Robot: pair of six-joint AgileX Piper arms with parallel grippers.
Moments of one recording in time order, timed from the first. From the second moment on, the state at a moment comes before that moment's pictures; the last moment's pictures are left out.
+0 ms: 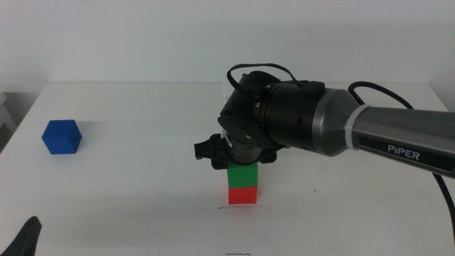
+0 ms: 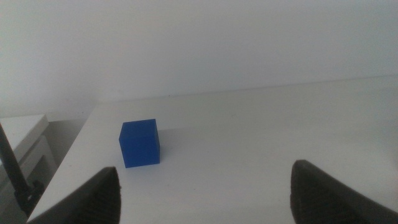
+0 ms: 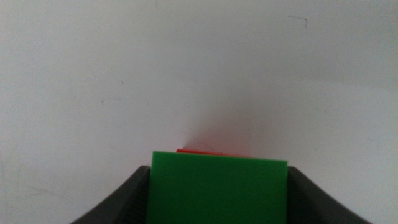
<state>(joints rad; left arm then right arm) -0.08 -0.01 0.03 0.08 0.12 -0.04 0.84 1.96 -1.58 -0.42 0.87 0.94</state>
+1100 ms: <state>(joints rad) -0.08 -0.01 0.03 0.08 0.12 -0.04 0.84 1.93 -1.58 -0.39 0.90 1.00</state>
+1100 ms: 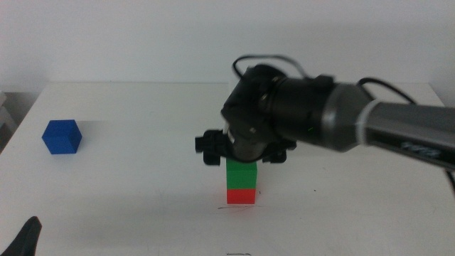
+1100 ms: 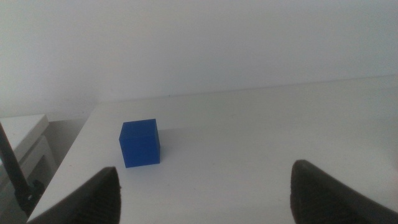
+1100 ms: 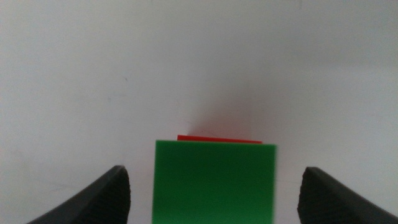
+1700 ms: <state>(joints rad) -0.08 -0.01 0.03 0.08 0.12 -0.04 0.80 1.02 -1.30 -0.14 1.00 0.16</state>
